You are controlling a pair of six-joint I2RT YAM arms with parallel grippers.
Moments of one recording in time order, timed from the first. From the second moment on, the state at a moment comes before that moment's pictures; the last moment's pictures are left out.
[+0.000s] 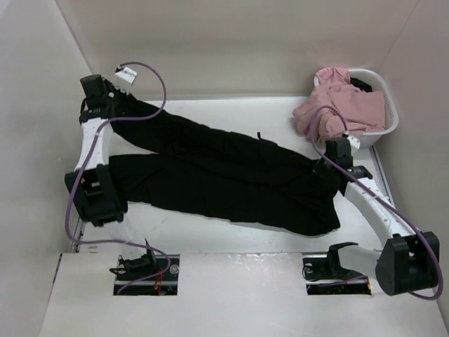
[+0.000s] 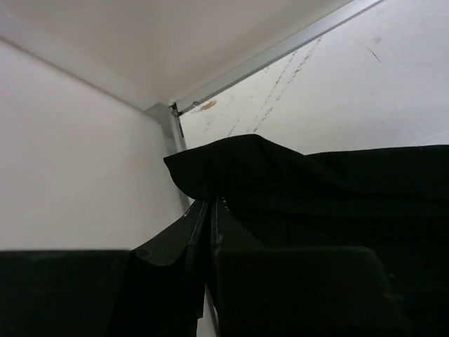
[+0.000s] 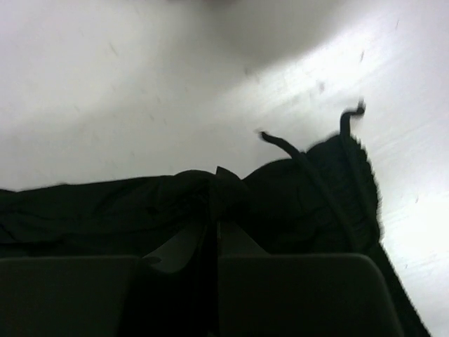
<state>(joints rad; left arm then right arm) 0.24 1.81 1.63 -0.25 0.27 0.62 0.14 1.16 0.82 -0.41 0.27 0.64</state>
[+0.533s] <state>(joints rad) 0.37 1.62 1.00 -0.15 0.23 0.74 0.24 0.98 0.78 -0.55 0.22 0.80</state>
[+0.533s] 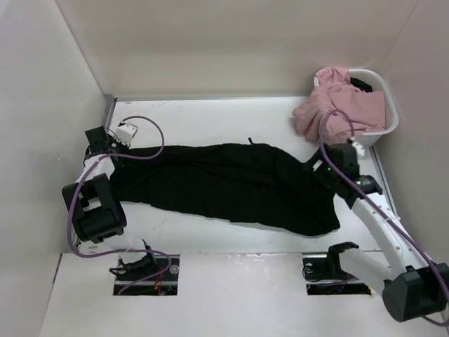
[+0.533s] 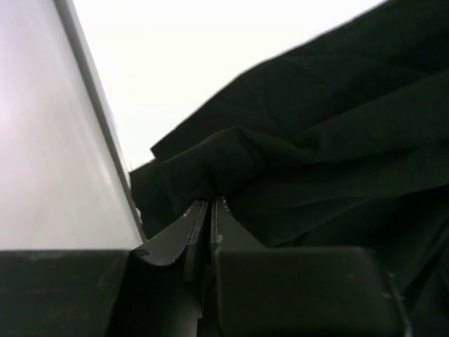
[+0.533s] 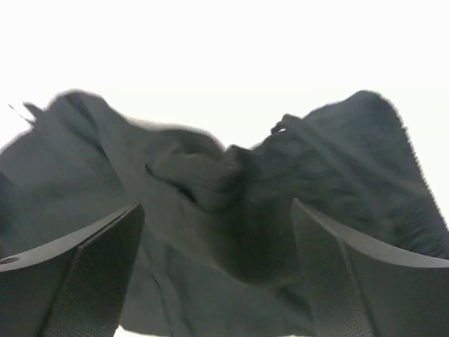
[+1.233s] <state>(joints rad) 0.45 1.62 0.94 -0.09 0.19 0.76 -0.10 1.60 0.98 -0.42 0.19 0.66</state>
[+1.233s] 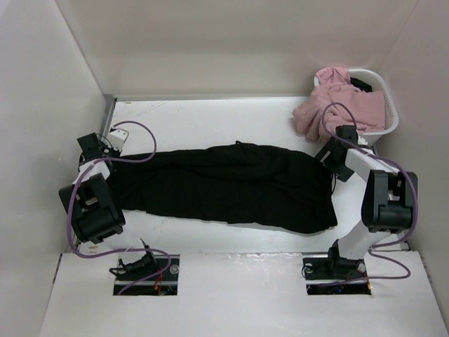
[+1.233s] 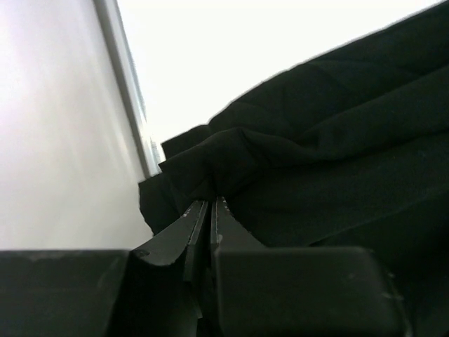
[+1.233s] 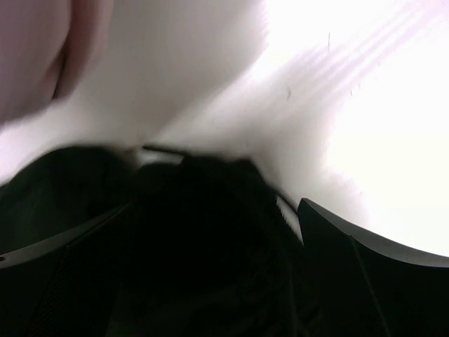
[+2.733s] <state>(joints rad) 0.54 1.22 0.80 0.01 0.24 0.73 -0.21 1.02 0.76 -0.34 0.10 0.54</state>
